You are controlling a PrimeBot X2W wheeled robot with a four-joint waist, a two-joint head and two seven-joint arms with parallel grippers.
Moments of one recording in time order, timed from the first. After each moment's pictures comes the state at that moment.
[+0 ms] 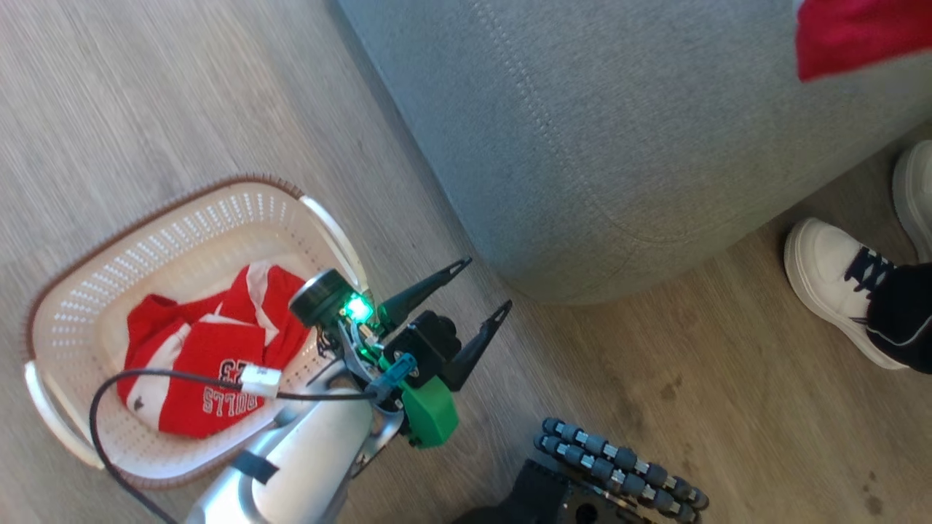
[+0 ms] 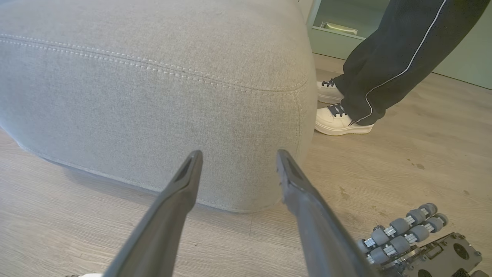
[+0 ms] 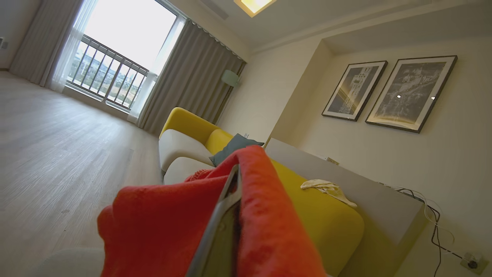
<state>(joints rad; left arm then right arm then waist) -0.45 0.13 -0.69 0.39 0.00 -0.10 -0.25 -0.82 -0.40 -0.13 0.10 0.19 0.12 -0.26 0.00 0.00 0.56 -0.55</state>
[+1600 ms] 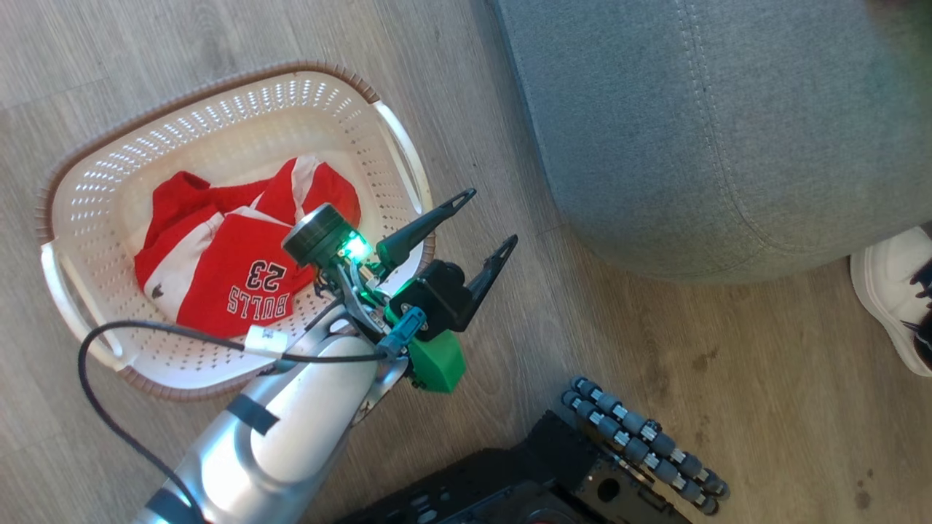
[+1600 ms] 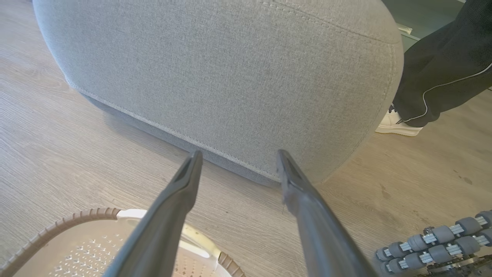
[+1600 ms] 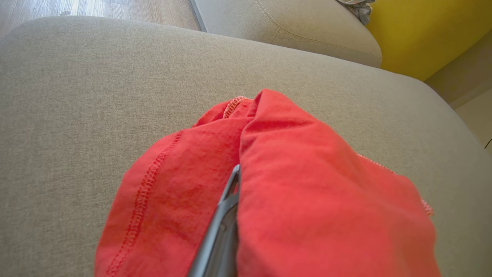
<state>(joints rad) -0.59 0.15 -0.74 0.37 0.00 -0.03 -0.25 -1.32 -0.41 0.22 1.24 0.36 0.13 -0.22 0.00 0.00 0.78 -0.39</state>
